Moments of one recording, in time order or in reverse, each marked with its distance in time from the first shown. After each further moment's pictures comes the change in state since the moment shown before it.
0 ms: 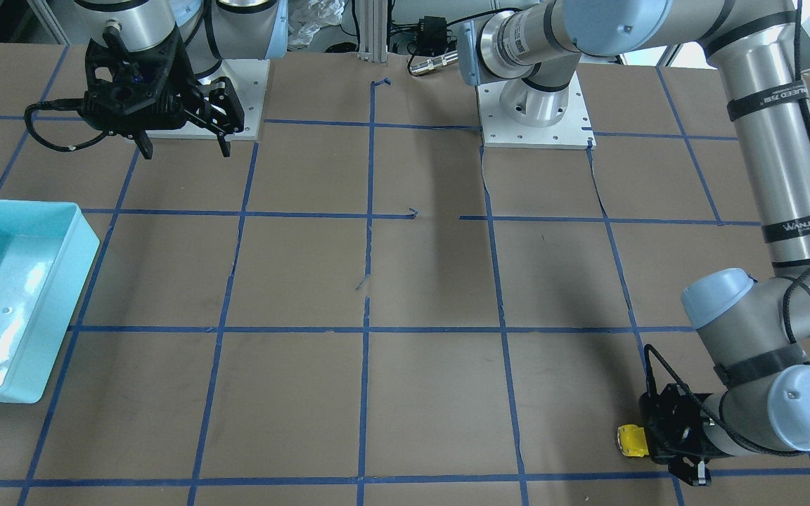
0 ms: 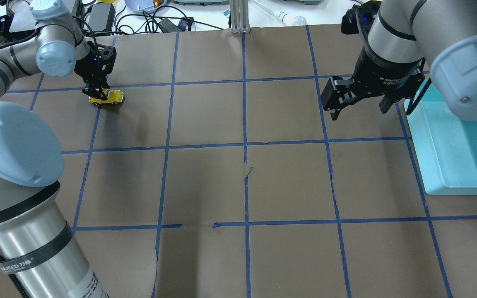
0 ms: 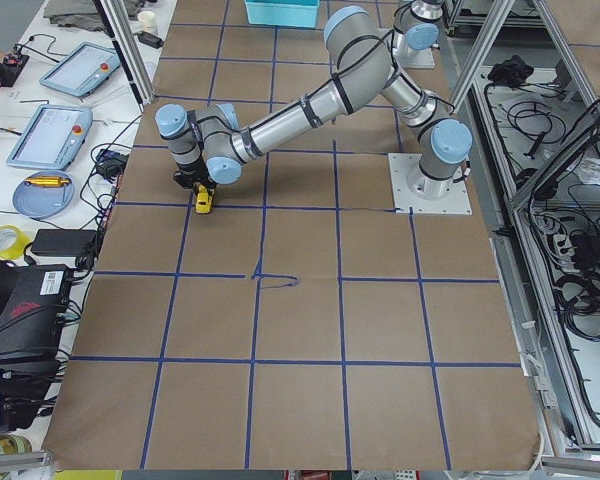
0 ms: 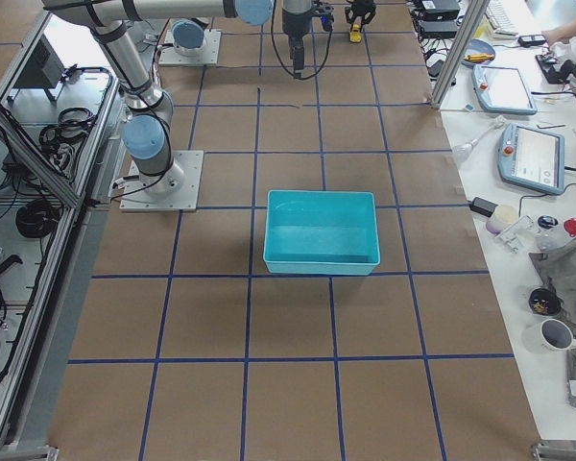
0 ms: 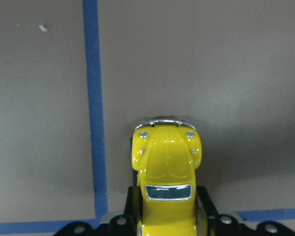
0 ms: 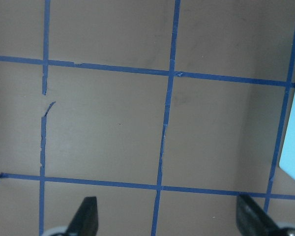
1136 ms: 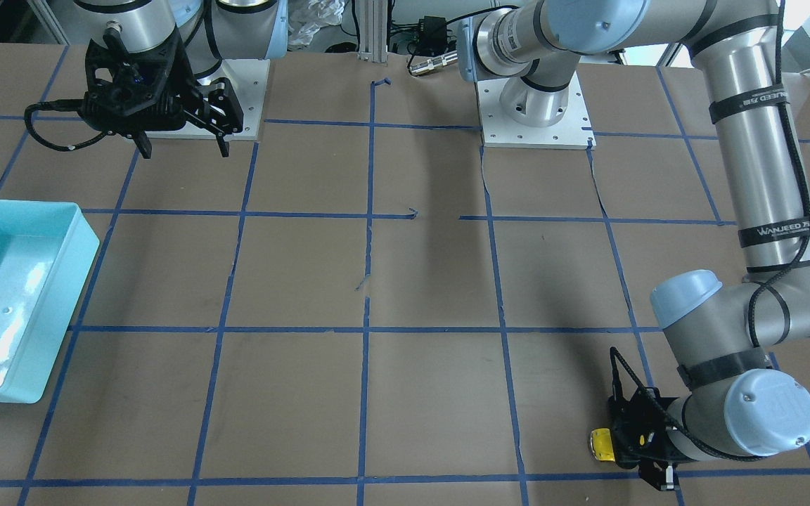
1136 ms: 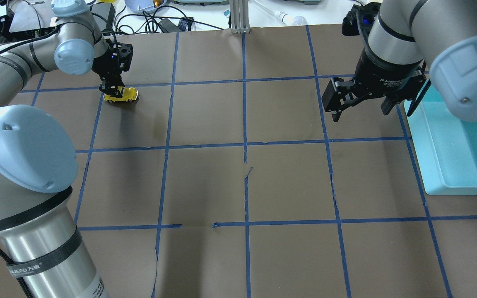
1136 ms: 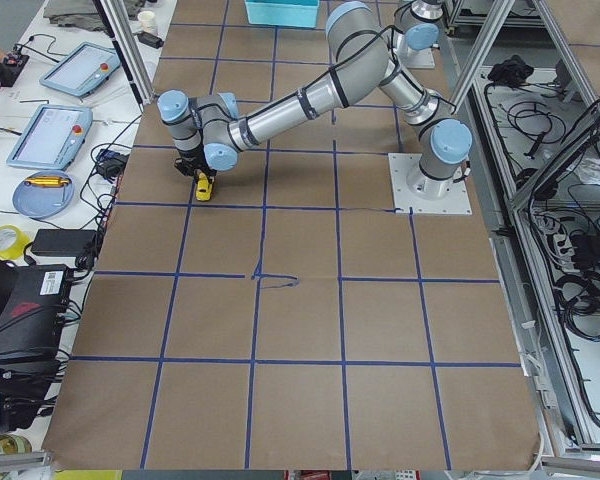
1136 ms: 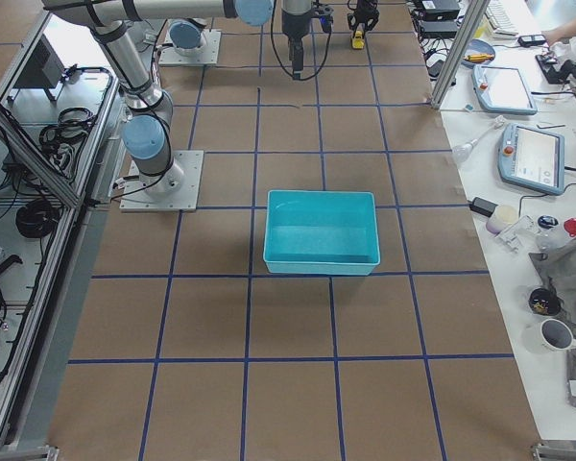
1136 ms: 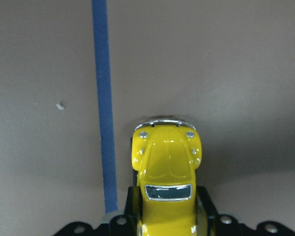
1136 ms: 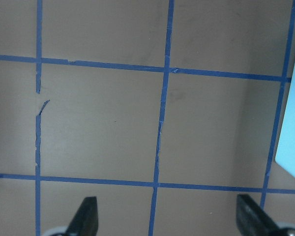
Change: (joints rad) left arm -0.066 -0.001 0.003 0.000 -0.001 -0.068; right arm 0.003 -0.001 0.003 0.010 -0.028 0.024
